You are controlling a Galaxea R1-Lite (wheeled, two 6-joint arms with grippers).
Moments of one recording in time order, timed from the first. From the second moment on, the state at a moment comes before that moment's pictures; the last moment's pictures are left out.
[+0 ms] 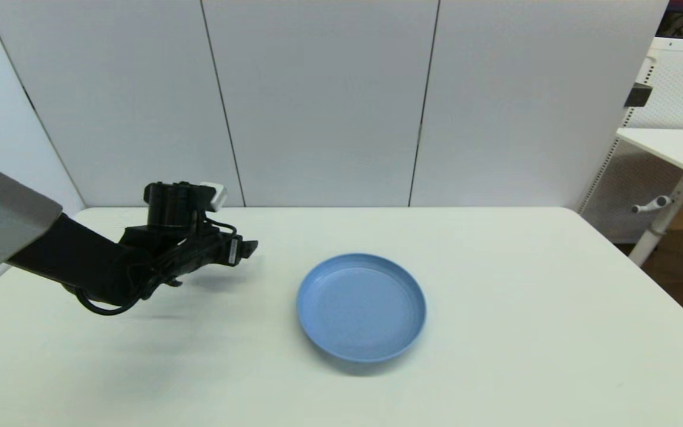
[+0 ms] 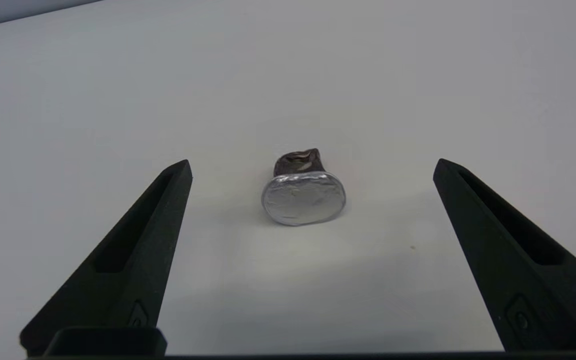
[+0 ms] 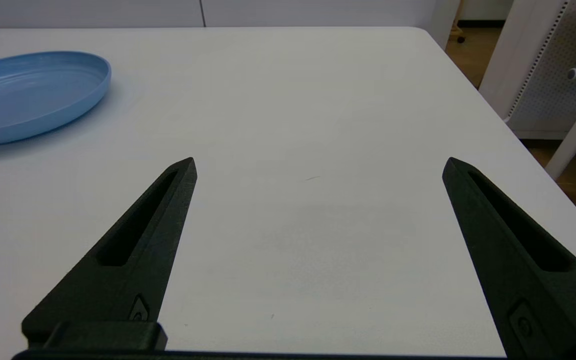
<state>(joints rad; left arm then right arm) -0.26 2.00 -0.96 -0.56 0.08 0.07 0.01 0.00 0.00 -0.02 0.00 0.00</state>
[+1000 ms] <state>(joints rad) -0.26 2.08 -0.92 -0.71 0.16 0.01 0.01 0.00 0.00 -0.02 0.00 0.00</state>
